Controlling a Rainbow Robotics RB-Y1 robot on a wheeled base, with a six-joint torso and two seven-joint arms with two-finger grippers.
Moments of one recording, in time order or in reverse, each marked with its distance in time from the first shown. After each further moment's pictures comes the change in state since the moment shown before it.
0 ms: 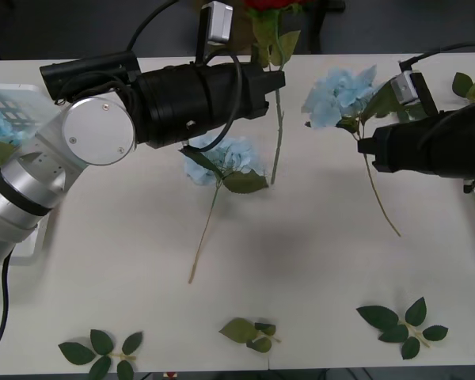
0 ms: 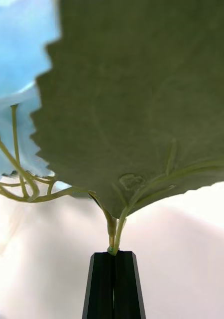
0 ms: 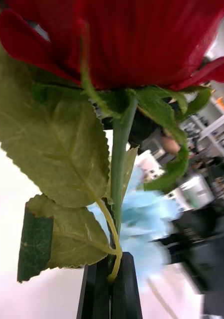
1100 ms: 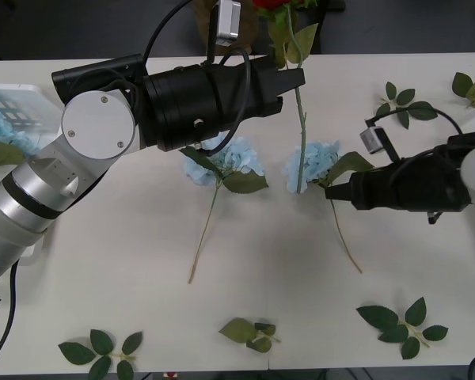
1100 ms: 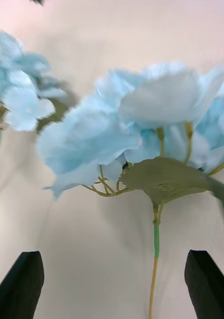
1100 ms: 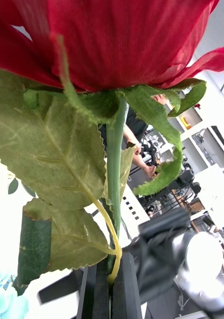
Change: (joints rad) right arm 0.001 0.041 0.073 0.335 -0.149 -0.062 0.219; left arm 0.004 -0.032 0.000 -0.001 0.186 -0.003 -0.050
